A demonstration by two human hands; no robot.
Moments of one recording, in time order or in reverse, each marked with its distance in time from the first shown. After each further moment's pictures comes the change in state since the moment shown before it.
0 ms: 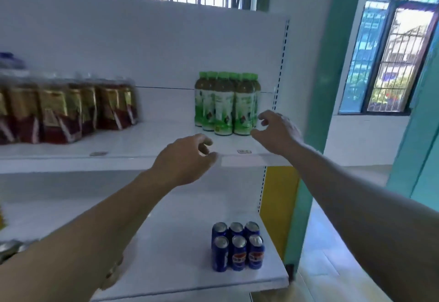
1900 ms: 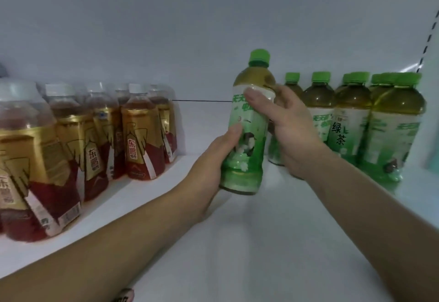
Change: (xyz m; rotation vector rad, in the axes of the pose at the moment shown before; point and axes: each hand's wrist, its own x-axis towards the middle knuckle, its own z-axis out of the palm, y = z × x) left_hand 0.222 -0.195 -0.017 -1.254 -0.060 -0.127; right_hand 0.201 -0.157 0.192 1.252 -0.053 -0.054
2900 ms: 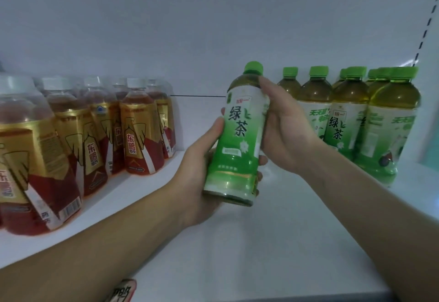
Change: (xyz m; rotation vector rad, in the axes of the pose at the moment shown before) left_hand -0.026 0.005 -0.003 -0.264 -0.117 -0.162; right_hand -0.004 0.003 0.002 0.257 -0.213 0.202
